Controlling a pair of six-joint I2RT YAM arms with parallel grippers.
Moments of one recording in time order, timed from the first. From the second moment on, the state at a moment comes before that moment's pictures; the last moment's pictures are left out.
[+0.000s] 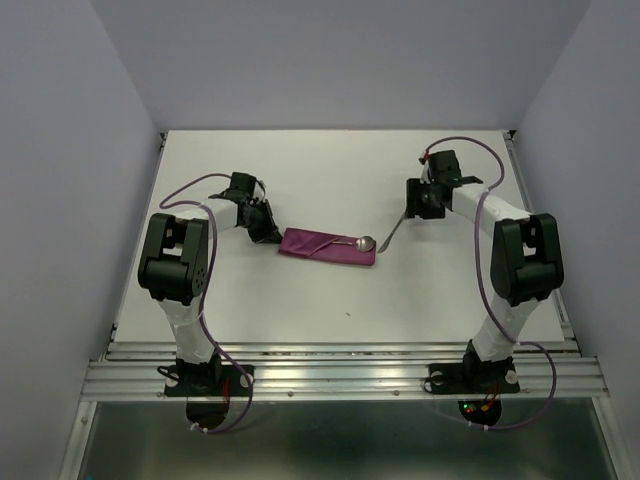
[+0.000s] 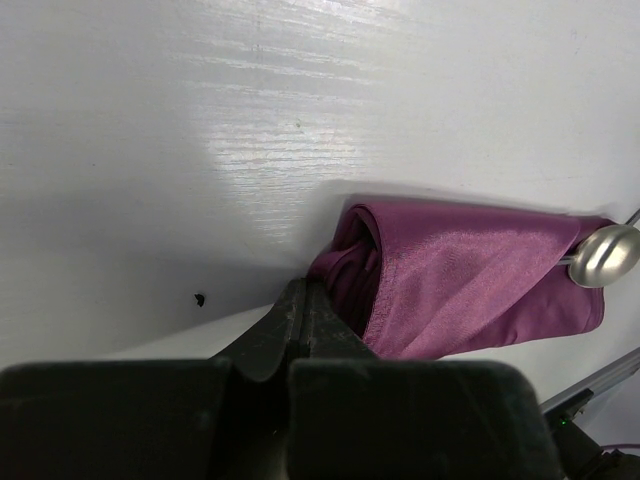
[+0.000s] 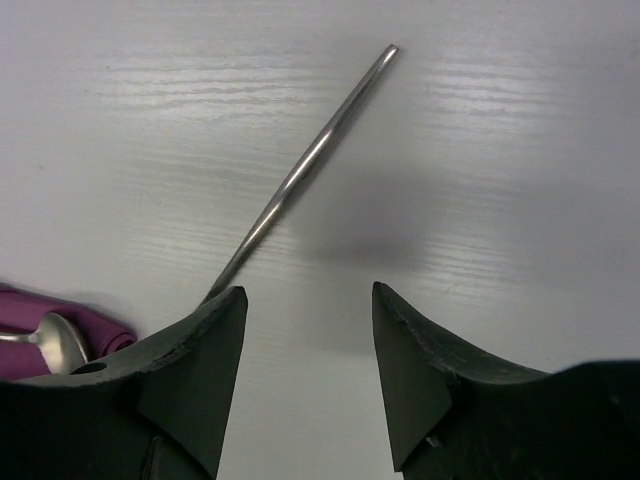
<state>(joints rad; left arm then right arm) -0.20 1.87 1.13 -0.36 0.36 -0.54 0.17 1.83 1.29 -0.43 -0.09 0.15</state>
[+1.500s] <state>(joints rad) -0.22 1.87 1.13 -0.36 0.36 -0.53 0.35 1.91 1.28 -0.39 0.23 0.26</state>
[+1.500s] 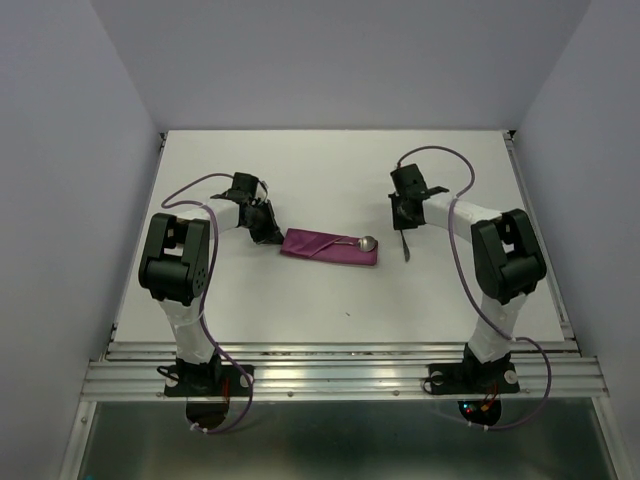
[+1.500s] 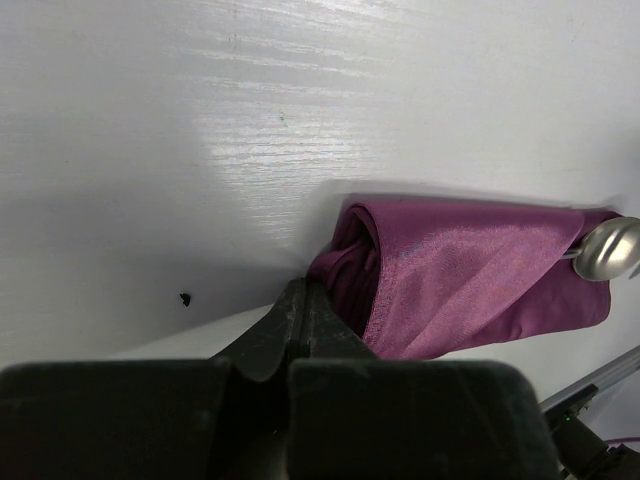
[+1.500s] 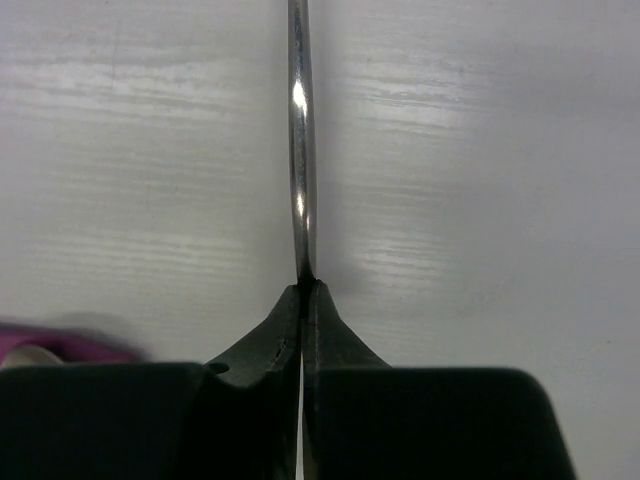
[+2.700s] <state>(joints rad) -0.22 1.87 1.14 -0.40 0.35 -0.51 0.61 1.57 1.08 -0.50 -0.17 -0.48</state>
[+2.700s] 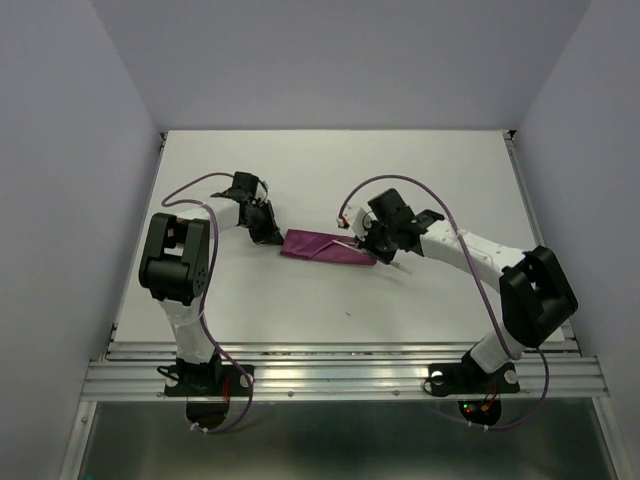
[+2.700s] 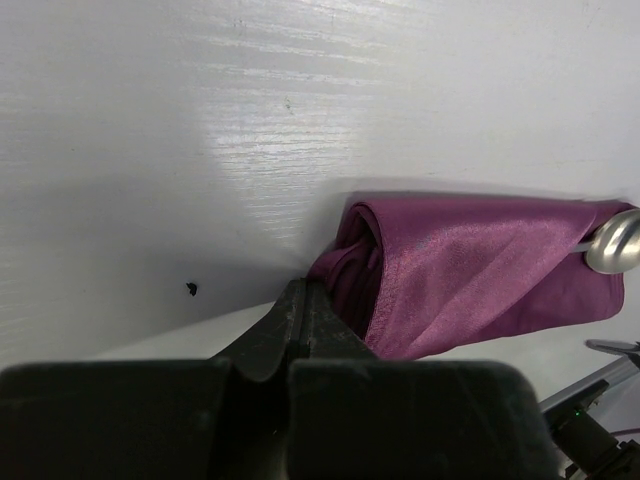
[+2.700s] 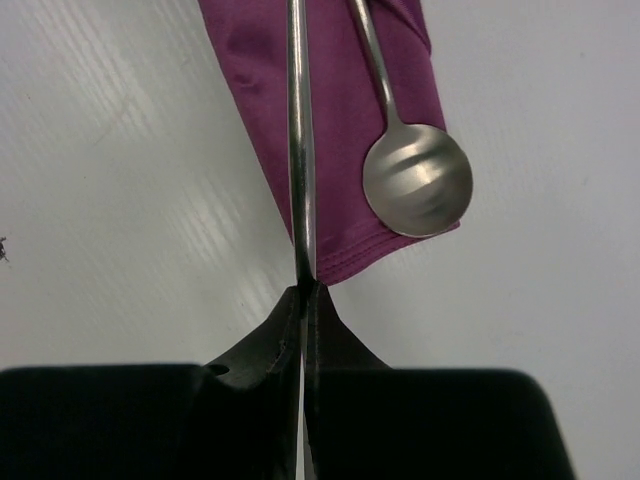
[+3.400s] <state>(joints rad) -0.22 1.87 1.15 -0.41 0.36 -0.51 0.68 1.79 1.25 -0.63 -0.08 -0.55</state>
